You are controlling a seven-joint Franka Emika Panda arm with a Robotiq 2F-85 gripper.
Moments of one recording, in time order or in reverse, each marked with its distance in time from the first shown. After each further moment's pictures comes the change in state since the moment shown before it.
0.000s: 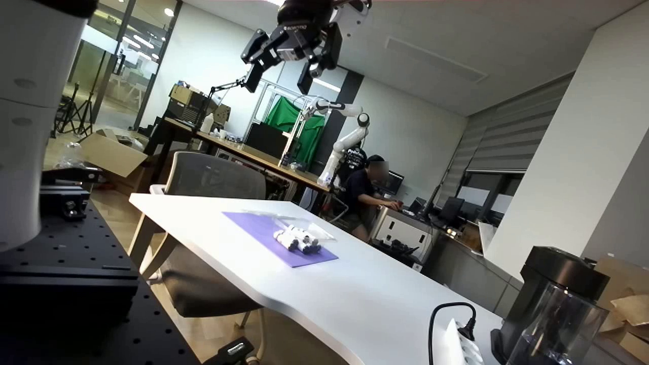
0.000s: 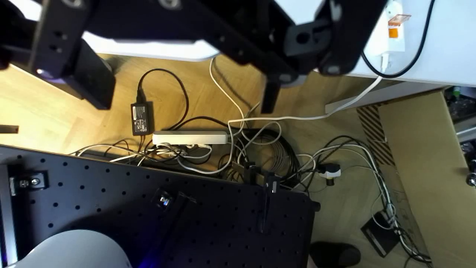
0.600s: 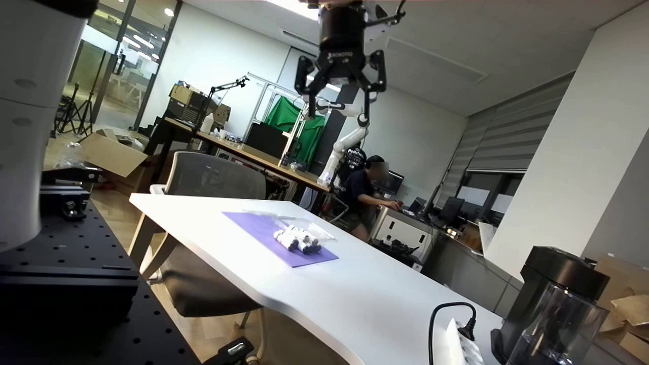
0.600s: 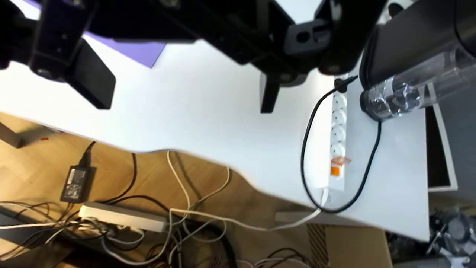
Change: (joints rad) arm 0.005 0.135 -0.088 0.041 -0.211 0.428 -0.129
